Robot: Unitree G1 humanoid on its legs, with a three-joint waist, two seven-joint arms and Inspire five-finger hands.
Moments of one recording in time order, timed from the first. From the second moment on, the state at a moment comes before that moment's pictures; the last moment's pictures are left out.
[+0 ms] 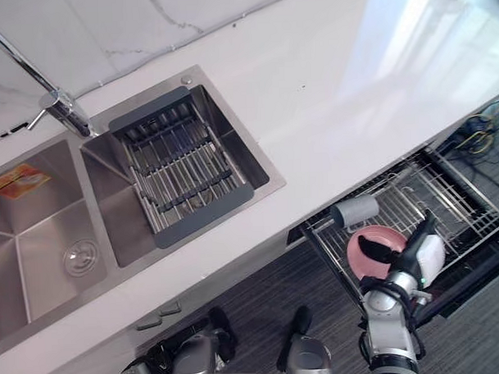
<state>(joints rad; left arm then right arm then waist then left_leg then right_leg) 0.04 0.12 0.19 0.99 -0.46 0.26 -0.04 0.06 -0.20 -0.36 0.13 -0.26 0.11 -0.58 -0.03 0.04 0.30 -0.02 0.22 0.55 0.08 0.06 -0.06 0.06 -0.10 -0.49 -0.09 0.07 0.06</state>
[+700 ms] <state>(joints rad) 0.06 0.12 0.11 1.02 -0.41 0.25 0.02 0.16 0.02 -0.46 0.61 0.72 -0.18 -0.32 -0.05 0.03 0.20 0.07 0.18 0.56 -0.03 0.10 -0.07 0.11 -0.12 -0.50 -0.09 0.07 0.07</state>
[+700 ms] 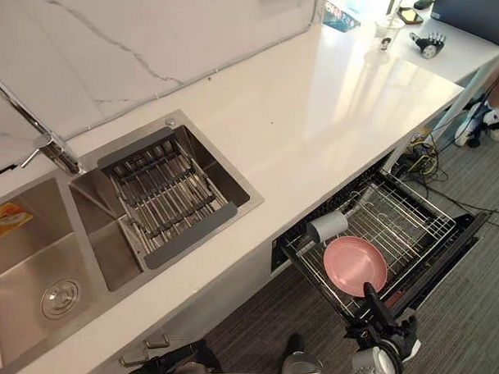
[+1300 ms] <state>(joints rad) 0.07 0.11 0.11 0.99 -0.41 0.20 -0.01 0.08 -0.02 -0.31 0.66 0.85 -0.26 -0.13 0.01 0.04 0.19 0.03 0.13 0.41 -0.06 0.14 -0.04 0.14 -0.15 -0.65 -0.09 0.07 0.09</state>
